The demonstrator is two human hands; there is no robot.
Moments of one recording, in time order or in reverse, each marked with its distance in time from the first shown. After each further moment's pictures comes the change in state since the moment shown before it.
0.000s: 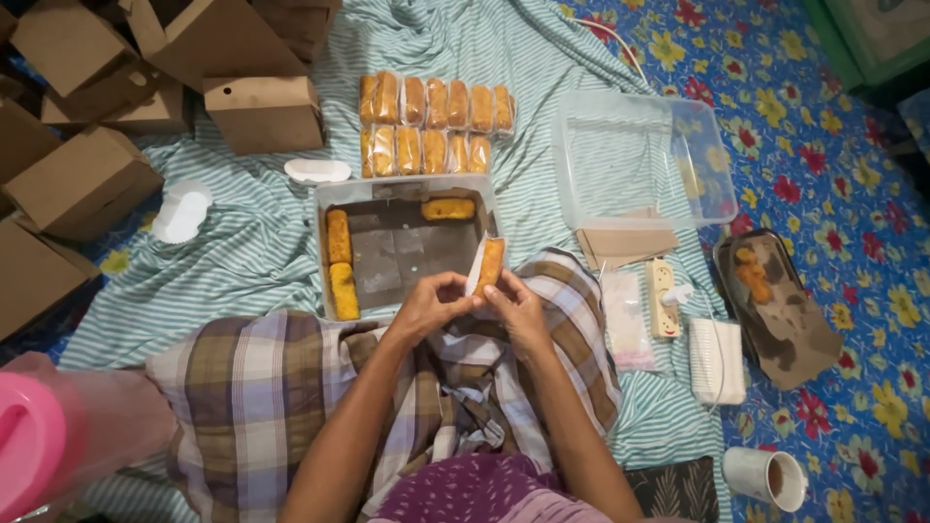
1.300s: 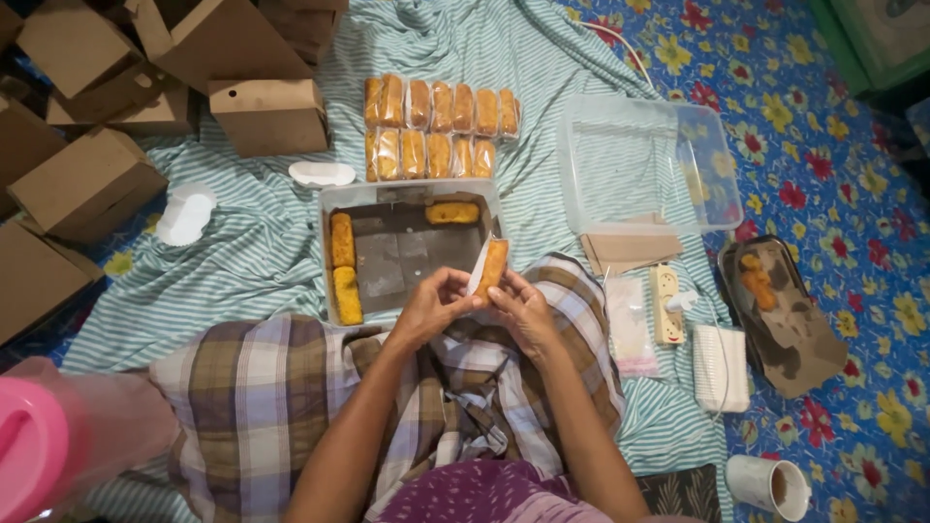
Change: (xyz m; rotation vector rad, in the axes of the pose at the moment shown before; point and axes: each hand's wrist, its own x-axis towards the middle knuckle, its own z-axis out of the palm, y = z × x) left_hand 0.004 0.004 0.001 0.003 0.051 0.043; right_hand 0.012 -0.012 -0.001 0.142 -0.085 0.134
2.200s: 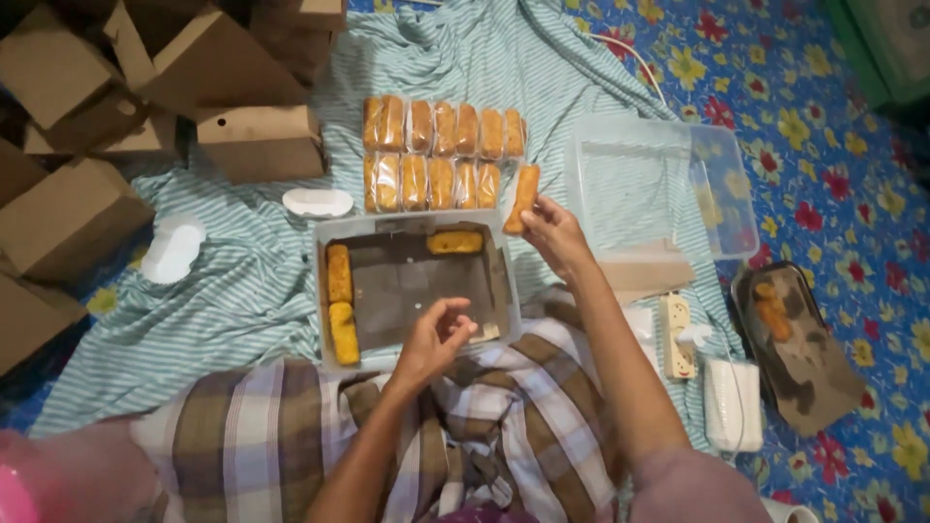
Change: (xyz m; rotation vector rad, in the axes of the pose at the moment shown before) left_hand 0.017 -0.001 -0.001 0.105 0.092 -0.047; right_hand 0.177 -0.096 -0.021 -0.139 -0.054 -0.164
